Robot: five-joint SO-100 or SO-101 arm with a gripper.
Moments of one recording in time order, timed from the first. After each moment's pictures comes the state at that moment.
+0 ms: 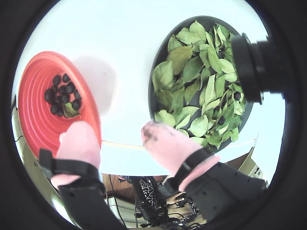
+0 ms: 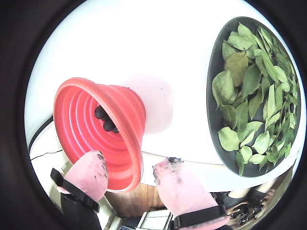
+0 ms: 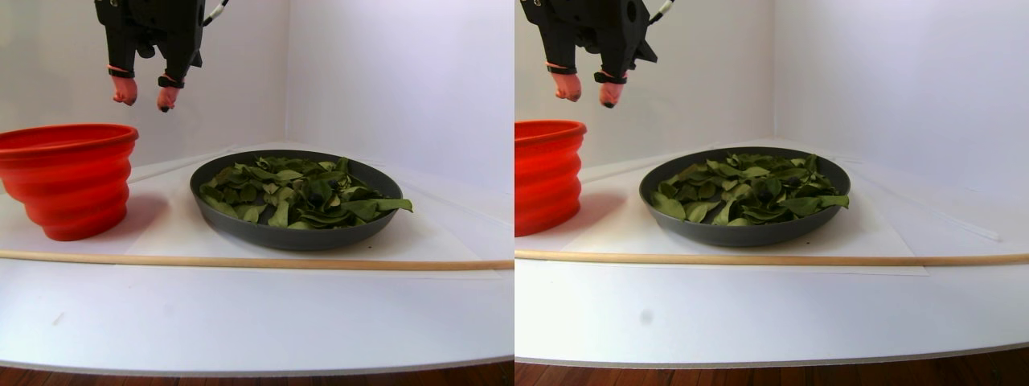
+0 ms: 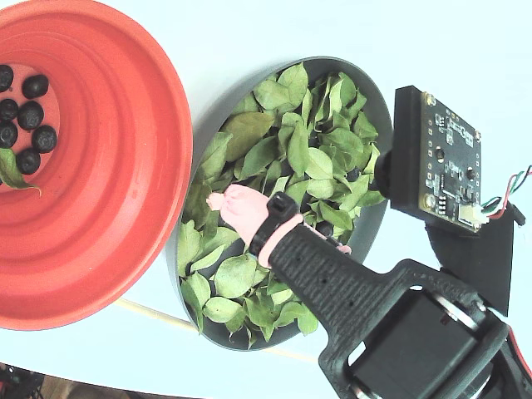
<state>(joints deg) -17.1 119.1 127.1 25.4 -79.6</state>
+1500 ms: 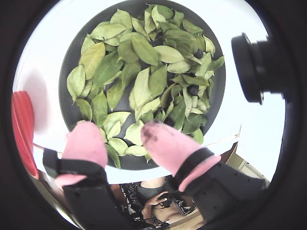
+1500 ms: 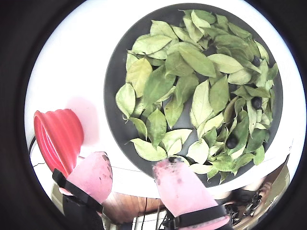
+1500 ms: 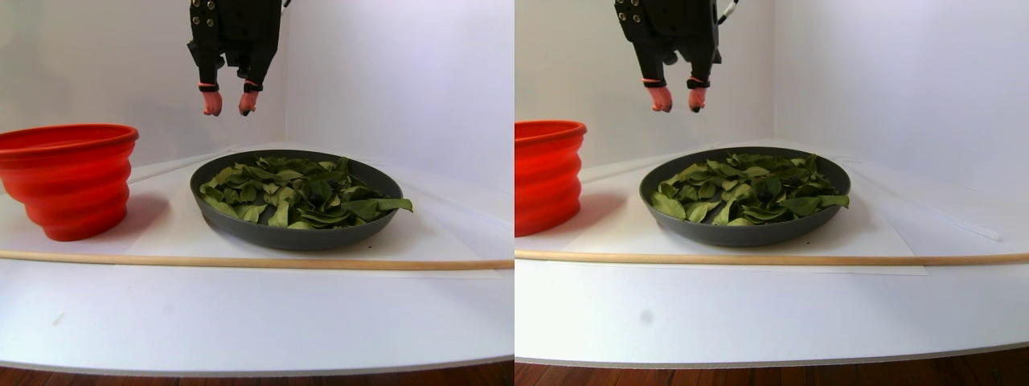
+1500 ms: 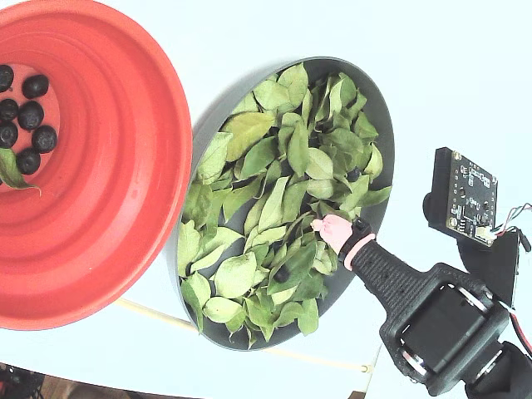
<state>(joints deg) -0.3 117.8 125.6 25.4 -93.2</state>
